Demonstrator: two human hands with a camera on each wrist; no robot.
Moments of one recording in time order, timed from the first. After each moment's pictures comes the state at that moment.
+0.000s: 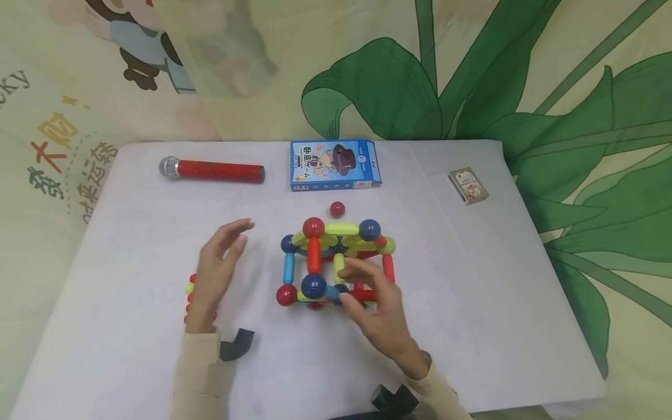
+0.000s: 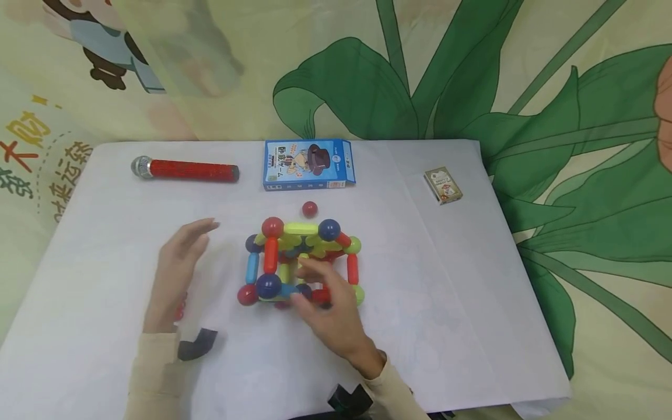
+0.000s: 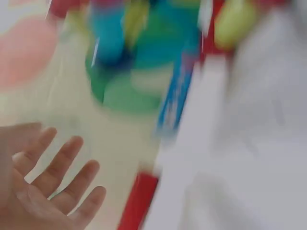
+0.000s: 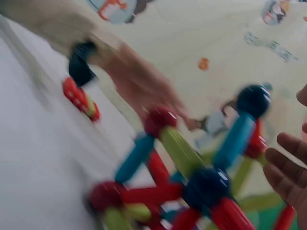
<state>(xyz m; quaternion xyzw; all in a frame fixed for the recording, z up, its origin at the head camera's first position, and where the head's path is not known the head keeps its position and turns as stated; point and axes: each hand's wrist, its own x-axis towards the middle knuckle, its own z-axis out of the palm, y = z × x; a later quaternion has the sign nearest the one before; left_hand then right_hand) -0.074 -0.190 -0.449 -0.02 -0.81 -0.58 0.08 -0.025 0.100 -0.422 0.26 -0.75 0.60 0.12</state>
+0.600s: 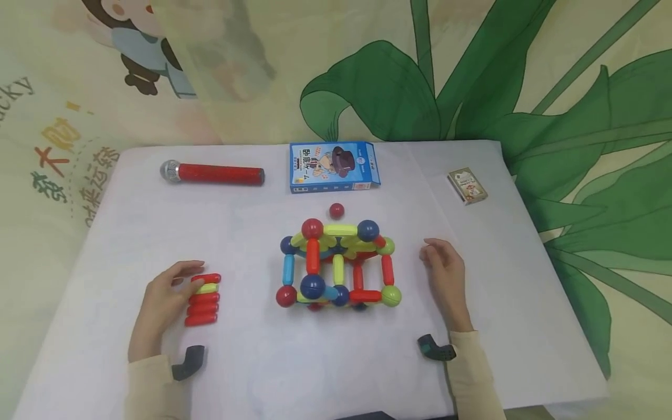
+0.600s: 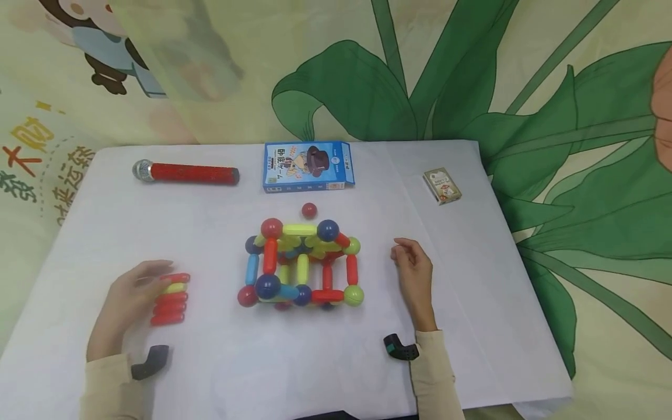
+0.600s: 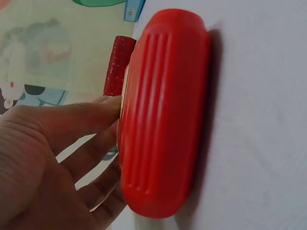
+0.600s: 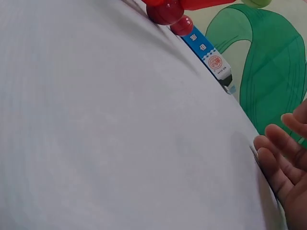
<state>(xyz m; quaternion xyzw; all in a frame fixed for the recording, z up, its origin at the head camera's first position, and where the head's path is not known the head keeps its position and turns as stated) -0.028 -0.285 -0.472 0.06 -0.92 -0.38 -0.05 -0.086 0.223 -0.509 -0.10 -0.85 0.51 0.09</state>
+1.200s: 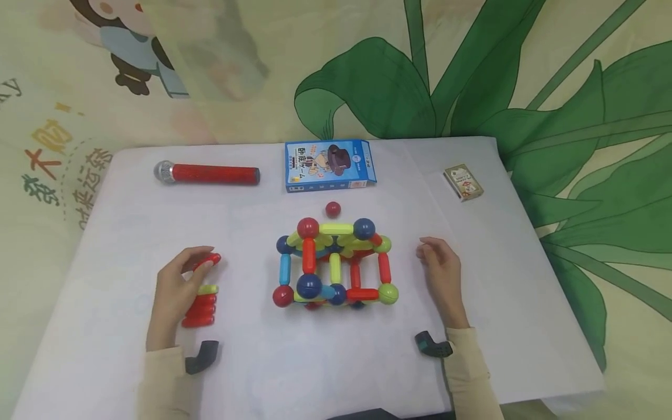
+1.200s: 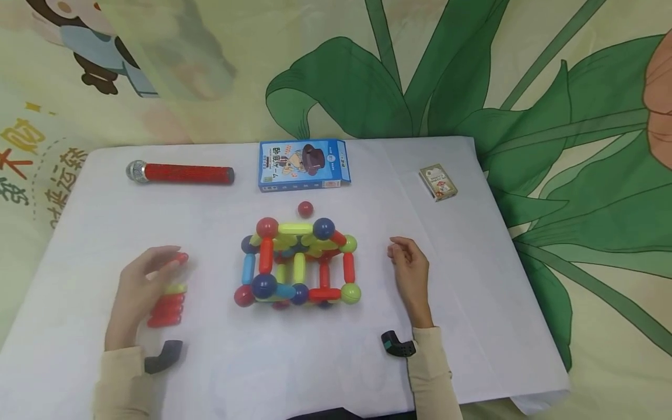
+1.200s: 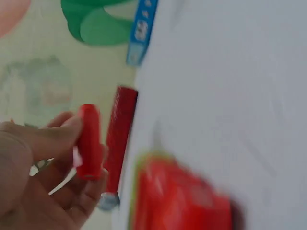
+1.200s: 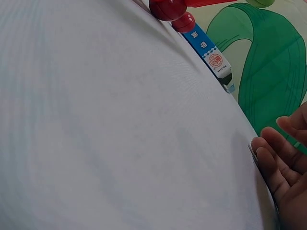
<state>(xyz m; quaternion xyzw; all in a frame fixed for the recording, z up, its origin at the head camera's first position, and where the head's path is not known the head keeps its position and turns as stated) -0.049 -0.247 -0.466 0.04 -0.91 -0.42 0.05 -0.084 0.223 -0.510 -0.10 -0.84 0.52 0.10</state>
